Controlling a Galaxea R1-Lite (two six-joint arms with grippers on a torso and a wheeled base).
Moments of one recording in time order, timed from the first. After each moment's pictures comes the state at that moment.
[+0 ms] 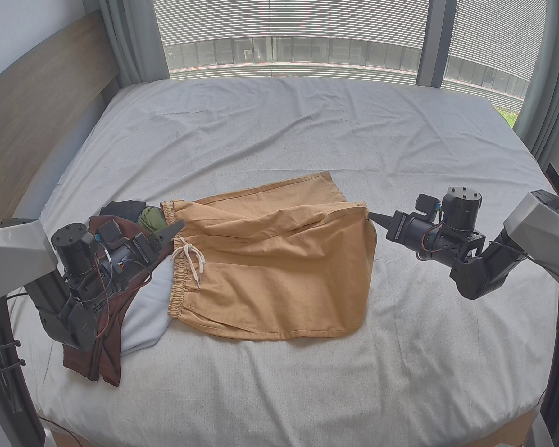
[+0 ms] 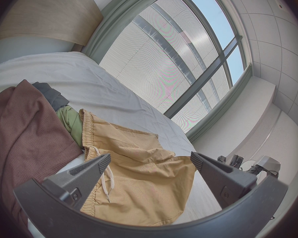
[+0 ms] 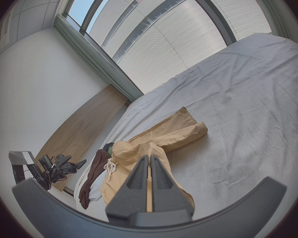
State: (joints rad) left arm -0.07 2.19 -0.64 -1.54 -0.46 -0.61; right arm 0.23 2.27 -1.07 -1.07 0.43 0.49
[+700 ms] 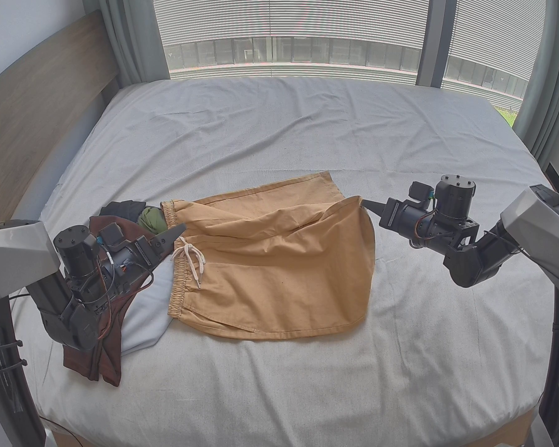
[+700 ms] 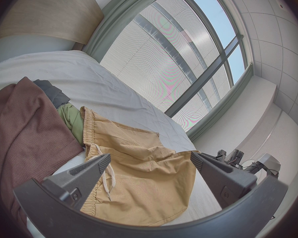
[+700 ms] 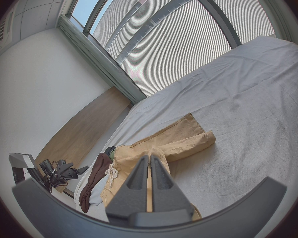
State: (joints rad) left arm -0.07 2.21 -0.63 -1.54 -0.45 -0.61; right arm 0.24 2.29 -1.19 -1.00 0.43 0.48
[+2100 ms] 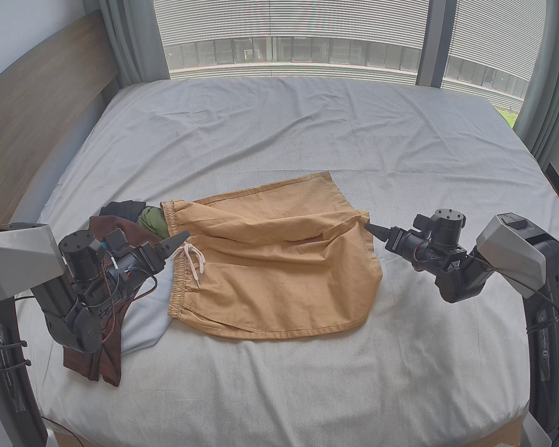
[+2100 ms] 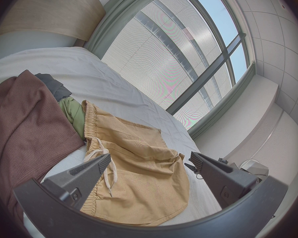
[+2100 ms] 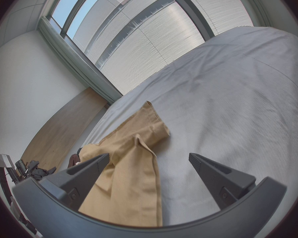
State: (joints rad) left arm -0.08 2.23 -0.63 -1.55 -0.45 -0.60; right arm 0.15 2.56 -1.33 -1.05 0.37 0.51
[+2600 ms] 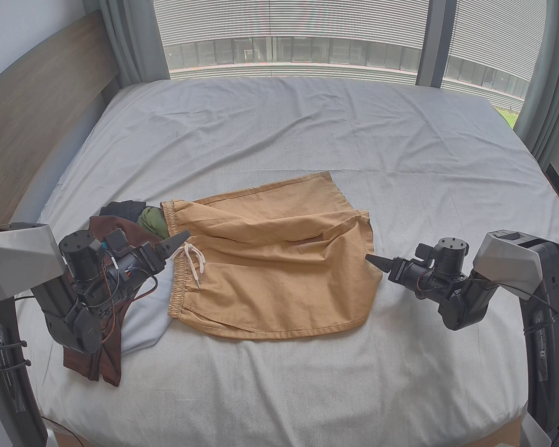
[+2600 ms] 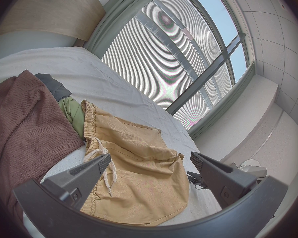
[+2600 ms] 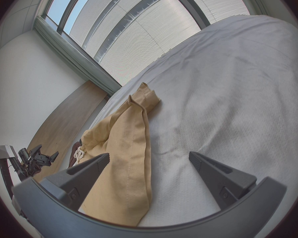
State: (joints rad) left arm -0.08 2.23 -0.63 -1.55 -0.45 -0.60; right arm 0.14 2.59 -1.09 -1.24 0.42 0.52
